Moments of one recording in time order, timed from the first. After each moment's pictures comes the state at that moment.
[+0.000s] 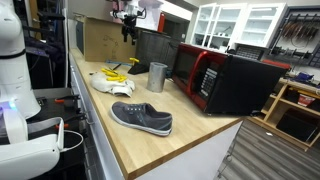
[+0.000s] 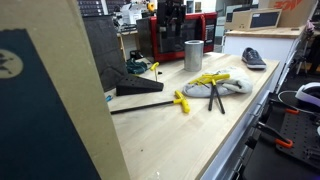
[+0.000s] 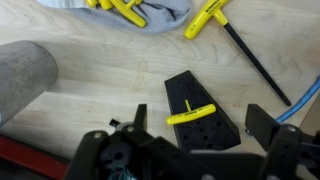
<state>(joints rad) 0.20 -0.04 0.12 -2.07 0.03 2.14 0.12</state>
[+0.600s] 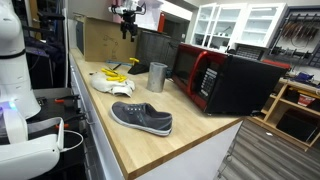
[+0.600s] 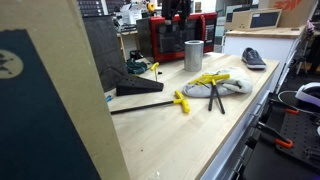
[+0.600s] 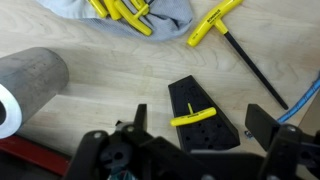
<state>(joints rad) 0.19 -0.09 0.12 -2.08 0.03 2.08 0.11</state>
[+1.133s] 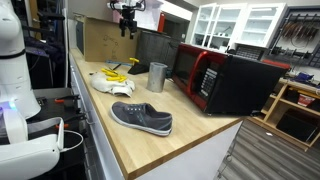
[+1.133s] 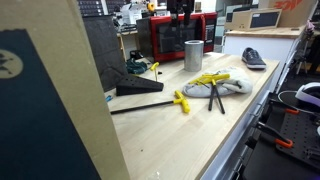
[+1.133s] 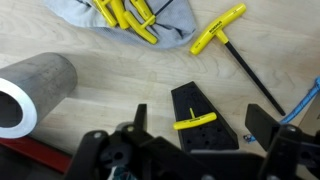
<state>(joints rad) 0.18 -0.14 0.12 -2.08 0.04 2.02 0.08</state>
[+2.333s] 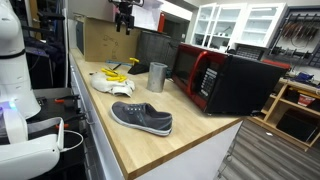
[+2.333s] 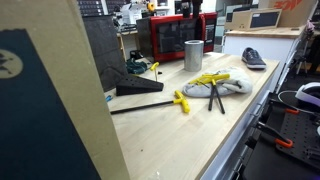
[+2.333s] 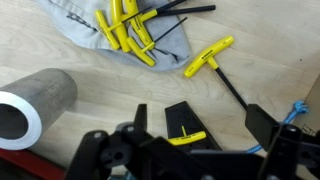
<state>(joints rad) 0.17 -0.20 0.11 -2.08 0.08 1.89 -0.02</state>
